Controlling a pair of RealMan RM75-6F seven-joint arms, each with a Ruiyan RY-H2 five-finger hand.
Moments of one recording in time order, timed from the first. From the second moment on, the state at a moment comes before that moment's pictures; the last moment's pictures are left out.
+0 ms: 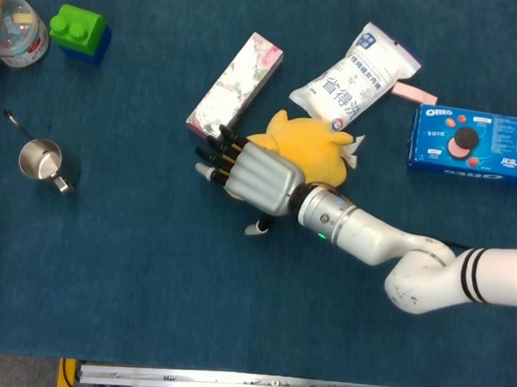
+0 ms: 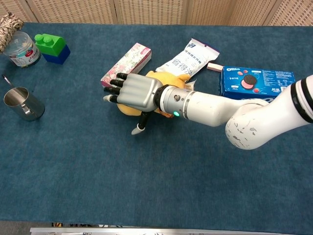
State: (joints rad) left arm 0.00 -1.12 -0.06 -1.67 1.44 1.56 0.07; right arm 1.15 -1.79 0.08 -1.31 -1.19 0.70 -0.81
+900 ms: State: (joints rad) left arm 0.00 -1.12 -0.06 -1.67 1.44 1.56 0.06; right arm 1.16 -1.83 0.04 -1.26 -1.19 0.70 -0.85
